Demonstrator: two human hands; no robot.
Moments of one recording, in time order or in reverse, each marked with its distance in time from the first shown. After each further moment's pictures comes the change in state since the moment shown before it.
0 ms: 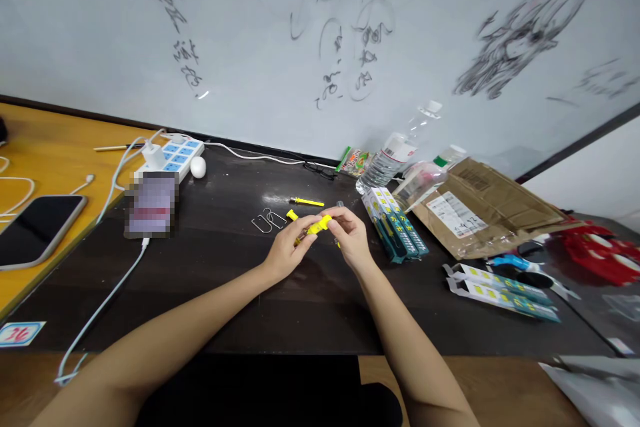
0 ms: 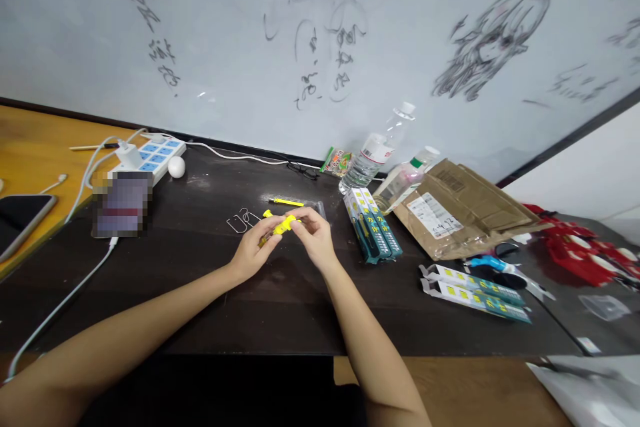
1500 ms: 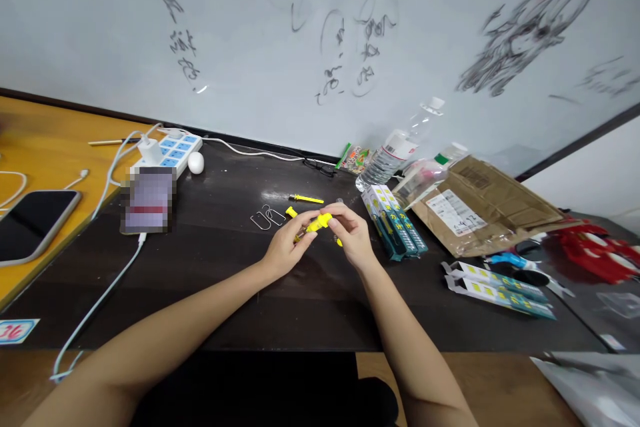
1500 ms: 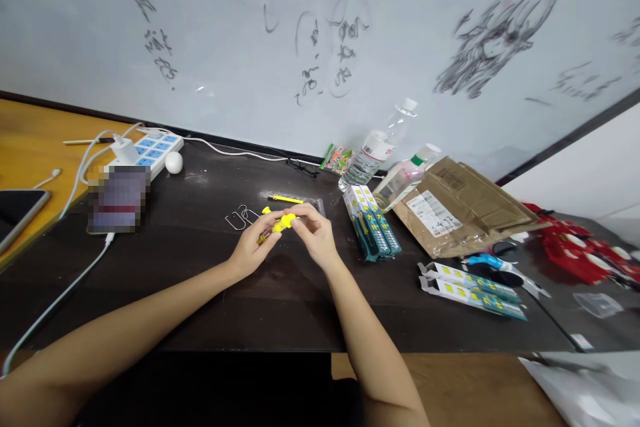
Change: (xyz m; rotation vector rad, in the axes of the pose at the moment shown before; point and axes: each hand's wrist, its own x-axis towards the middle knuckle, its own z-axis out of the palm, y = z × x) left_hand 0.001 0.005 -0.002 -0.009 -0.038 -0.042; right_hand 0.000 -0.010 -0.004 -0.091 -0.066 -0.072
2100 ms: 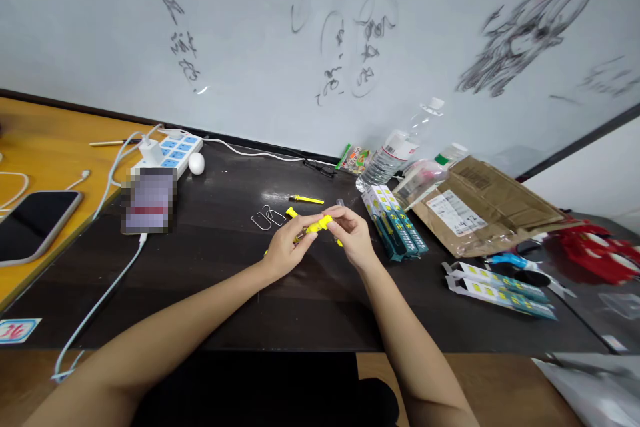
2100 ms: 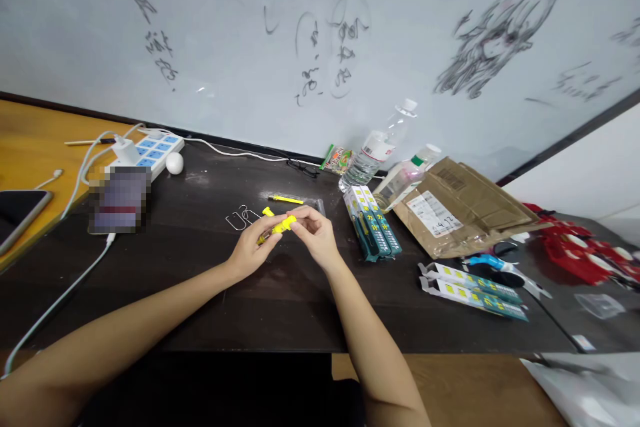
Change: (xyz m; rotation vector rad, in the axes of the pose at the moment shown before) left_hand 0.000 -0.001 0.001 0.009 0.037 0.068; right_hand -0.001 0.002 0.001 0.072 0.025 0.082
